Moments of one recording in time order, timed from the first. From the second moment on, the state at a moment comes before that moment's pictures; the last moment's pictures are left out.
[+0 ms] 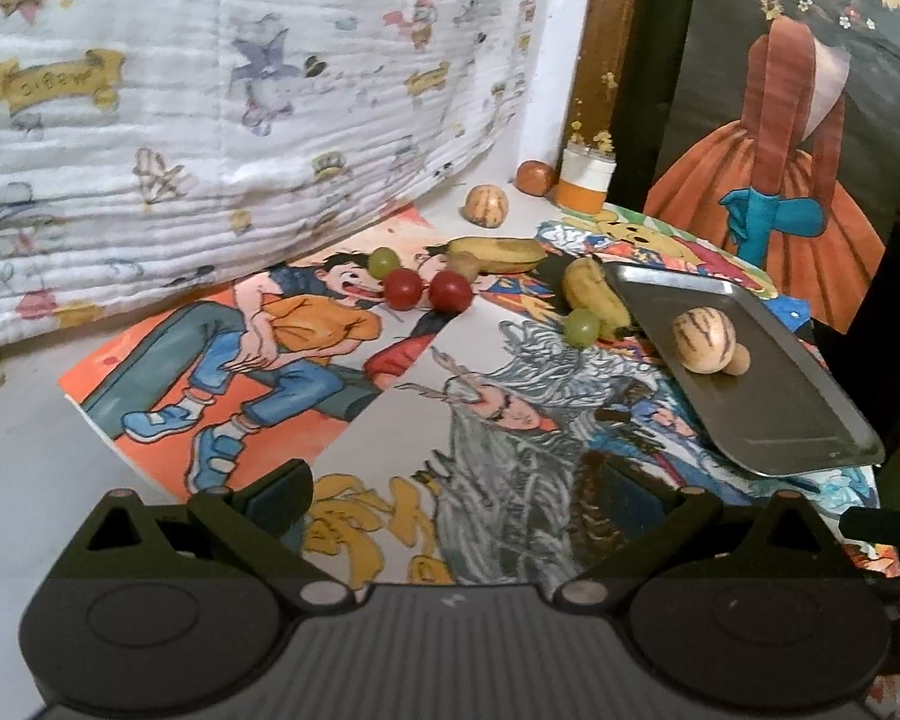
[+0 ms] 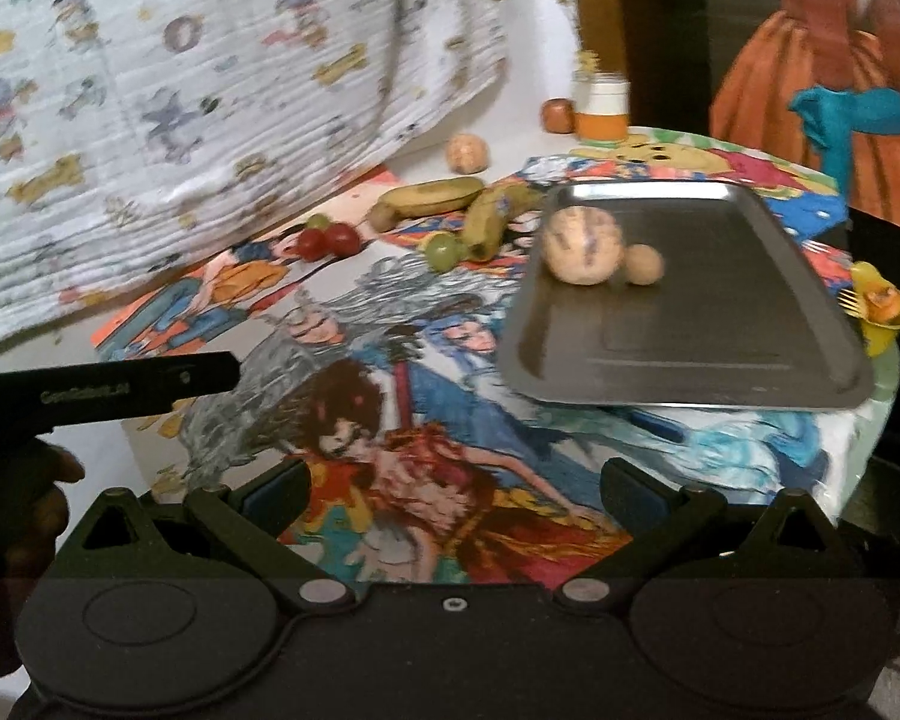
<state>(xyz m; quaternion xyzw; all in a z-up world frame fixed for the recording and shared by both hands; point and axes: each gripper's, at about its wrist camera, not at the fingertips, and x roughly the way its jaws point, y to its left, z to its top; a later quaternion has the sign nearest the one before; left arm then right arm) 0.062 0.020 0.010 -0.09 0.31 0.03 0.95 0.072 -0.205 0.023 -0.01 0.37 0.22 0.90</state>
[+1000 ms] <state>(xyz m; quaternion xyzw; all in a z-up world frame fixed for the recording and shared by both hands) 0.154 0.078 0.014 -0.07 0.30 0.02 0.95 0.187 -0.137 0.033 -0.02 0.31 0.25 0.92</state>
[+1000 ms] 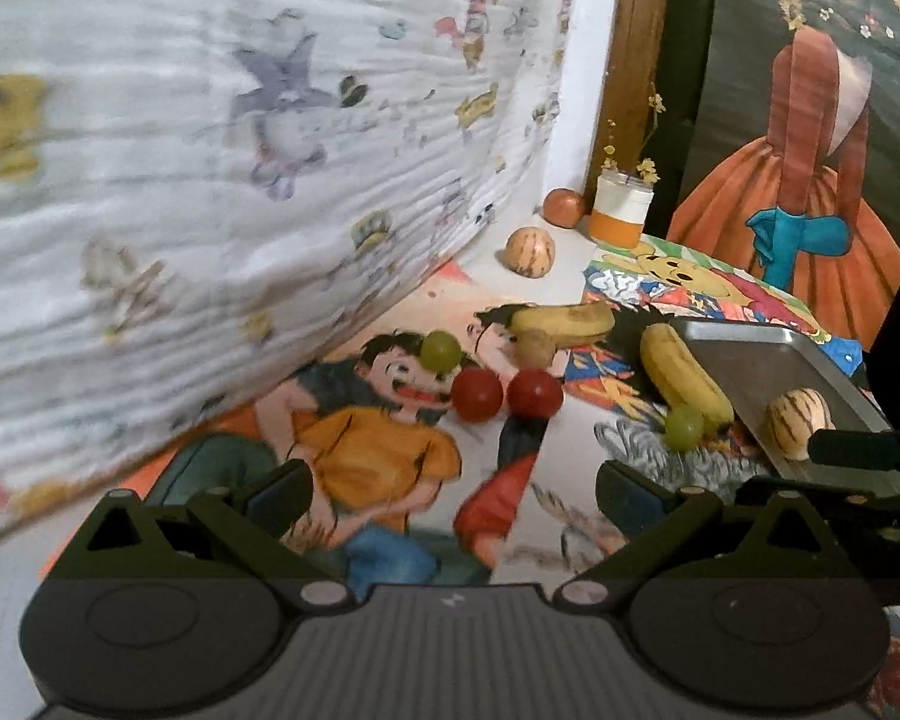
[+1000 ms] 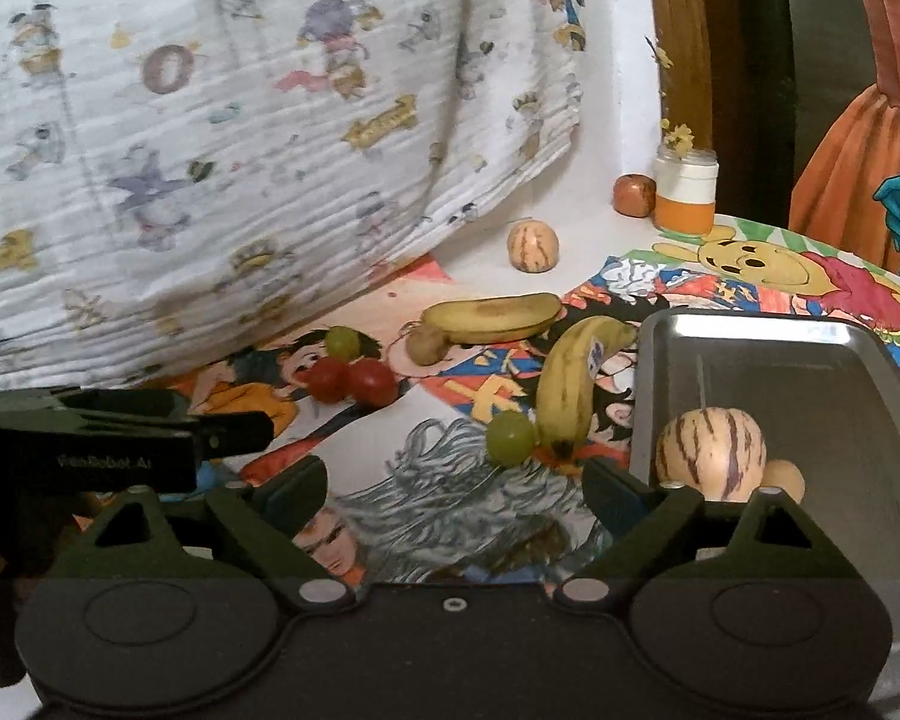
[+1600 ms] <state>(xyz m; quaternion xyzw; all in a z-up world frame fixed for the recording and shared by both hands) 0.218 0.084 -0.005 -0.05 0.32 -0.01 0.95 0.231 -0.119 0.005 0.02 0.36 0.22 0.90</state>
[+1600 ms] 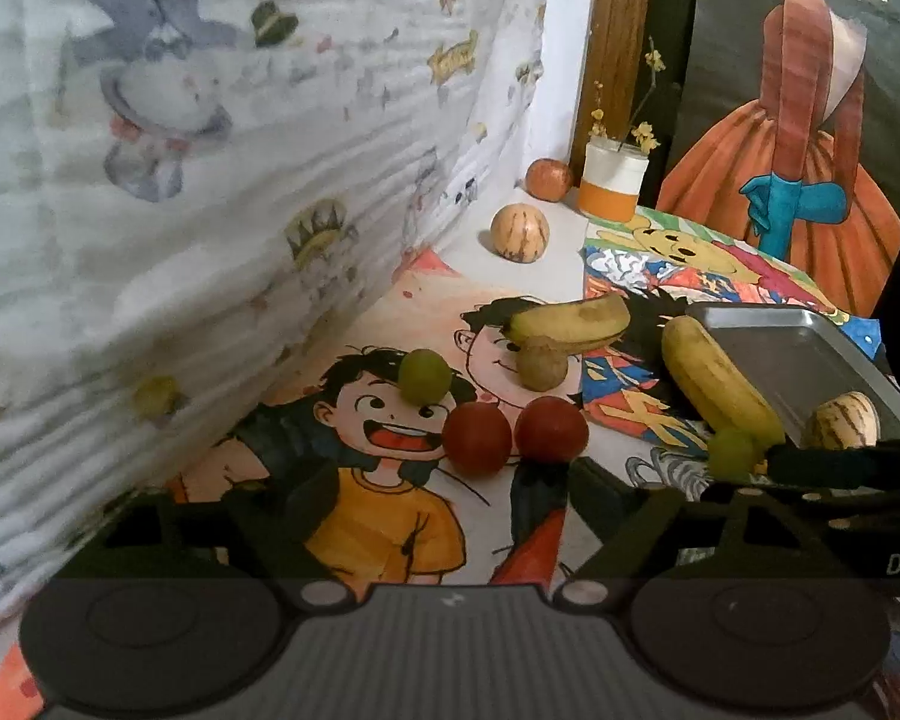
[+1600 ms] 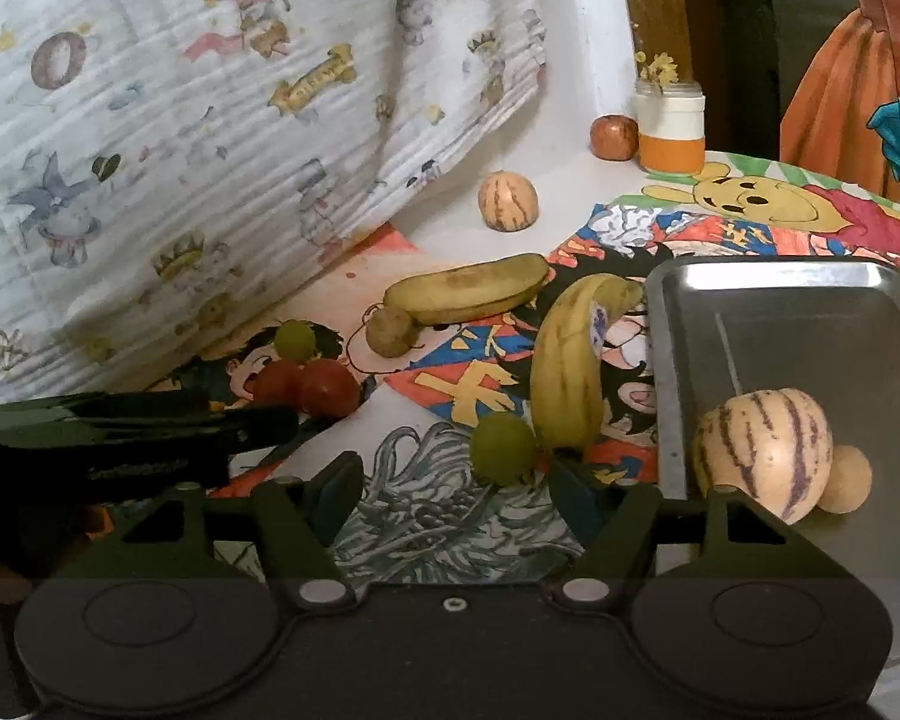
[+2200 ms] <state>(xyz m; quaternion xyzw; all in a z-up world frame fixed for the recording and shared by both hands) 0.241 0.082 -0.008 -0.05 0.32 -0.03 0.95 0.246 -0.108 0.000 0.02 0.35 0.22 0.91</state>
